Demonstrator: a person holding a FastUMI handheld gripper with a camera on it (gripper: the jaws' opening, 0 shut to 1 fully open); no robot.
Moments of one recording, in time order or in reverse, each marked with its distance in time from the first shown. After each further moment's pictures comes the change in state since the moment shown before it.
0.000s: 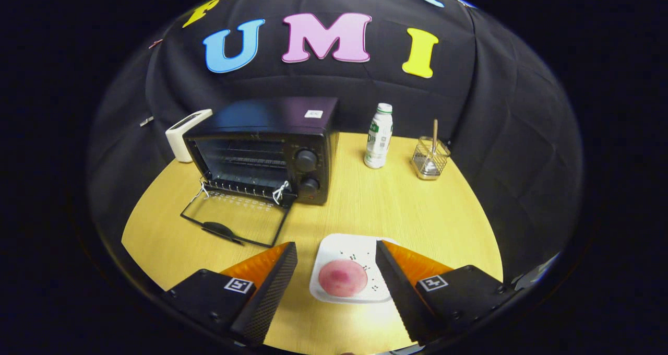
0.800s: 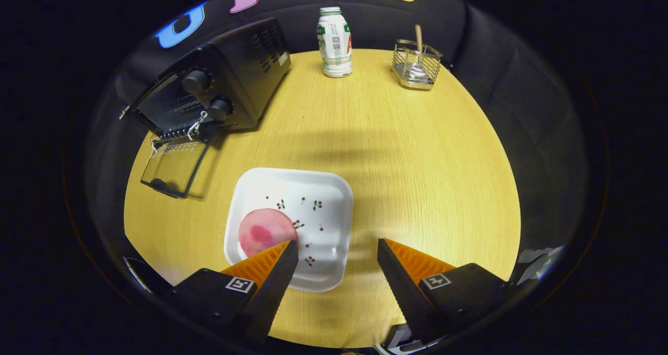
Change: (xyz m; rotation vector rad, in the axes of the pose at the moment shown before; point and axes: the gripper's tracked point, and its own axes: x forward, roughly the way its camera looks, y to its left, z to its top) arm 0.074 -0.109 -0.101 0.099 0.421 0.001
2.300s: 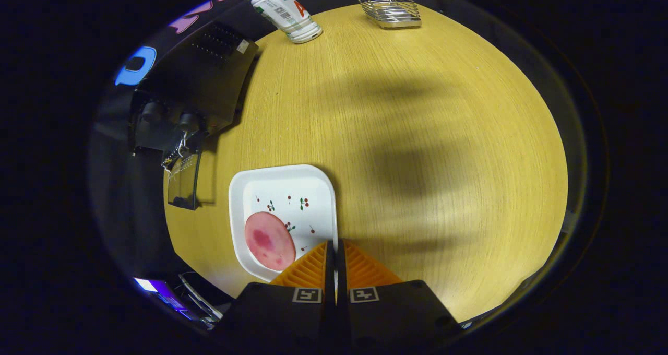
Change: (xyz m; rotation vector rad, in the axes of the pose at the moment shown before) arm 0.023 0.007 -0.017 0.261 0.212 0.279
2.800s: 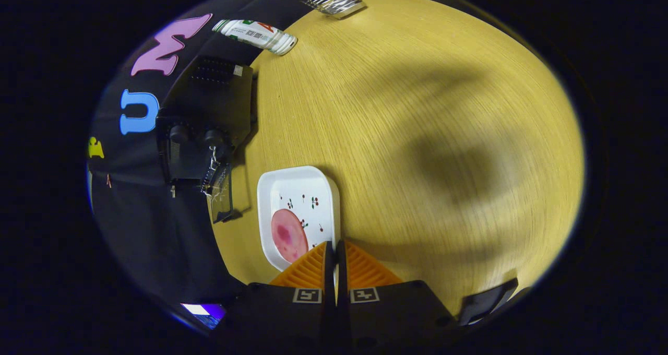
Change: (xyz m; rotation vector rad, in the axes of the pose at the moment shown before) arm -0.011 0.027 -0.043 0.273 -0.065 0.204
